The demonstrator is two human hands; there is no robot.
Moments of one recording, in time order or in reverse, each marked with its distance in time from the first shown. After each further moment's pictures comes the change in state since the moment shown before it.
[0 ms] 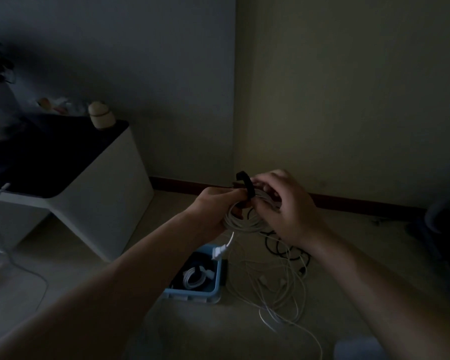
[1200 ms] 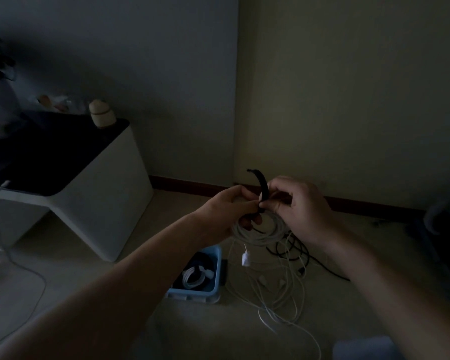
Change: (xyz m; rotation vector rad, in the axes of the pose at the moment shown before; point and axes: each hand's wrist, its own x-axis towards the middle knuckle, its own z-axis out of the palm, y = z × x) left_hand -0.001 -0.007 -0.001 0.235 -0.199 0.023; right_hand 0.002 -0.004 -0.018 0.091 -0.055 -0.034
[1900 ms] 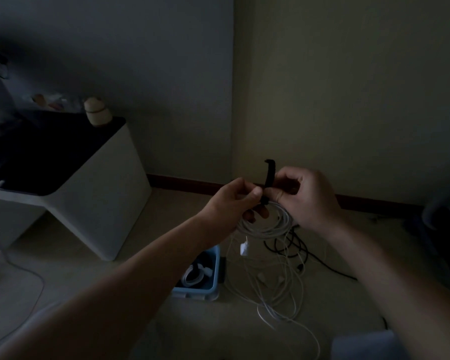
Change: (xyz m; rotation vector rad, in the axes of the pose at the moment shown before) left_hand 0.002 -0.005 0.015 0.072 0.059 0.207; right_hand 0.003 0.010 -0.008 0.089 0.102 0.157
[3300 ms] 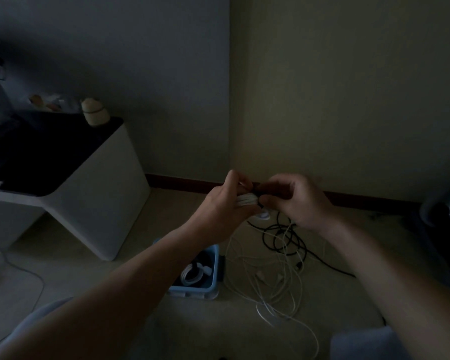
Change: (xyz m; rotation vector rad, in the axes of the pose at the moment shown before) left_hand -0.005 -0.004 -0.015 0.720 0.046 0.377; right_hand 0.001 0.012 0.003 0.231 -0.202 0.086
